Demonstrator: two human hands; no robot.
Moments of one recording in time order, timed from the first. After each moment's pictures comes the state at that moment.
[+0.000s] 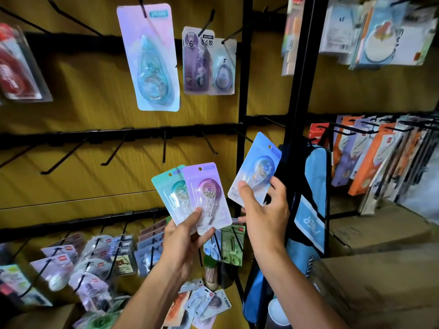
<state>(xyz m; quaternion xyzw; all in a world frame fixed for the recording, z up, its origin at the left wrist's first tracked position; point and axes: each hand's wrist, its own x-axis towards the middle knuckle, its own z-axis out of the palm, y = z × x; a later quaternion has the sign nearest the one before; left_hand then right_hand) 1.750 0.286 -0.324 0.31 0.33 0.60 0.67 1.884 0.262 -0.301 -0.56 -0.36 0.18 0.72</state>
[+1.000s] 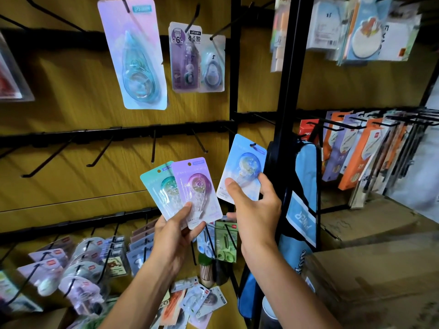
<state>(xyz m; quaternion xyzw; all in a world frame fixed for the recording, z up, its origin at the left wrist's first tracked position) 1.750 0.299 -0.323 0.29 0.34 0.60 0.66 1.881 0.269 -0.297 -0.55 -0.30 0.23 0.74</state>
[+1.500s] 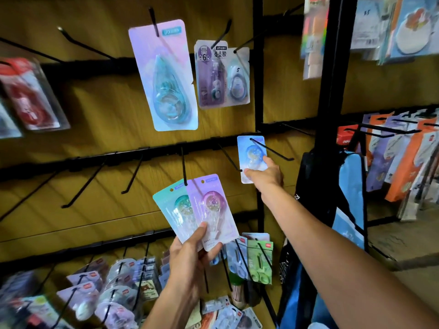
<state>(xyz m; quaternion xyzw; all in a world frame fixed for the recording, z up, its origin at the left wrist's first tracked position) 1.717 0.321 -0.327 0.29 0.36 0.62 0.64 1.916 0.433 -0.263 -0.64 -0.34 0.25 0.64</state>
